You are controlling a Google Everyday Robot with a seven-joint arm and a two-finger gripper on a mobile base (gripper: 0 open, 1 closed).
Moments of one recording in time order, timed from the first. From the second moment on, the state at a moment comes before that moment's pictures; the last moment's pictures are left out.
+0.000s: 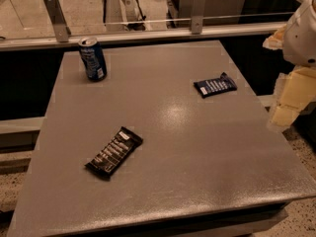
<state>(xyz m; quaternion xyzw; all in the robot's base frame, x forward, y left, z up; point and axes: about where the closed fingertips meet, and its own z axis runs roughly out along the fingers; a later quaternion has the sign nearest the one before) 0.438 -0.216 0.977 -0.60 0.78 -0.04 0.16</state>
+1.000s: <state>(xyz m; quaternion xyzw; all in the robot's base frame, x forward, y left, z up) 0.492 -0.155 0.970 -0.62 0.75 0.01 0.23</state>
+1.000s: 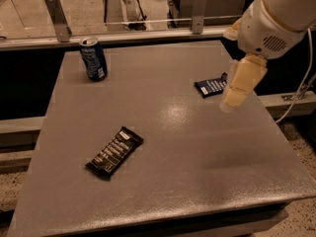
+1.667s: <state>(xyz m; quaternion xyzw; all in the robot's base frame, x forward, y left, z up) 0.529 -0.107 0.963 -0.62 0.74 0.05 0.27</state>
